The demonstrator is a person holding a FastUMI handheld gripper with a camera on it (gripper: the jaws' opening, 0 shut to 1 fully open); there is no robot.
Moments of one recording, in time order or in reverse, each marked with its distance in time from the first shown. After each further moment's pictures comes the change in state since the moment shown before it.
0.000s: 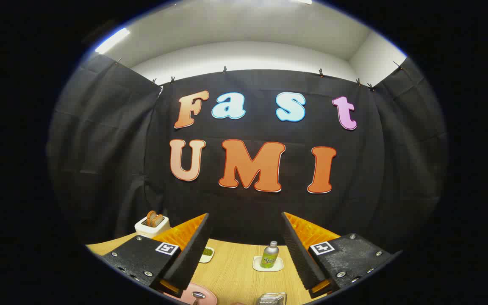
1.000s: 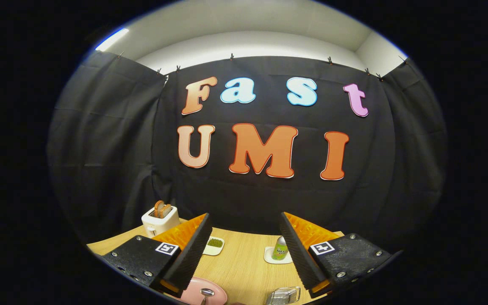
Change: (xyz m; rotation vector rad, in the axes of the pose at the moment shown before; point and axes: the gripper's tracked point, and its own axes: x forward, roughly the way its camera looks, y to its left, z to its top) arm 0.014 0.033 -0.043 -0.004 0.110 0.053
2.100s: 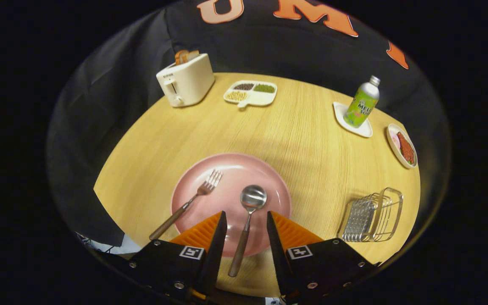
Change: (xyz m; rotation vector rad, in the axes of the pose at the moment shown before) arm -0.062 0.112 -0.333 -0.021 1.065 0.269
